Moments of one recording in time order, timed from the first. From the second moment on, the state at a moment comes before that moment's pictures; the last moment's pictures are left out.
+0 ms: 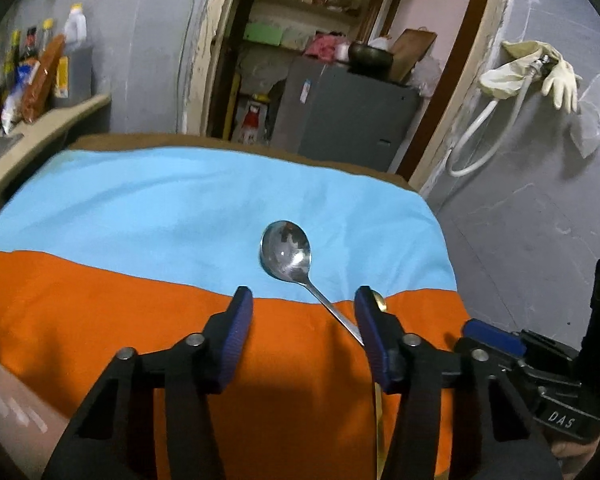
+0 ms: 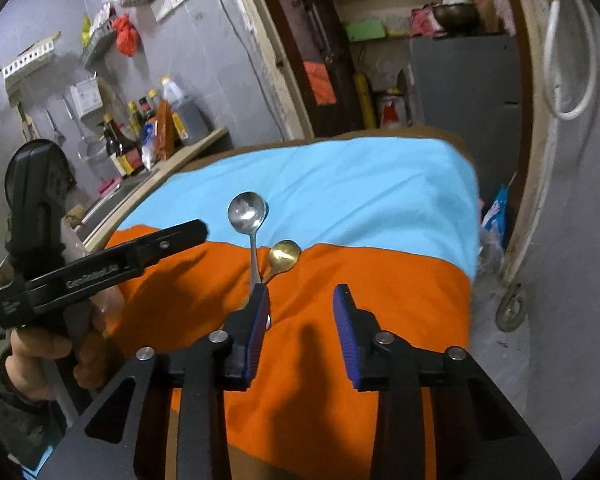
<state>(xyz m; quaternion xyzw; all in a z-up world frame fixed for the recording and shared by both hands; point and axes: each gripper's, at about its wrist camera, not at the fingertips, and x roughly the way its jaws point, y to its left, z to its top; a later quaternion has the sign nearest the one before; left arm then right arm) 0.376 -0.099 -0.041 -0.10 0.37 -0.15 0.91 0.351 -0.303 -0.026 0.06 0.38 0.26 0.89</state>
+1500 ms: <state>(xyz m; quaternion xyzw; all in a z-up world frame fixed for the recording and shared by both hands) 0.432 -0.080 -0.053 -0.16 0.42 -0.20 0.87 0.405 -0.305 -0.047 0.13 0.45 0.27 0.84</state>
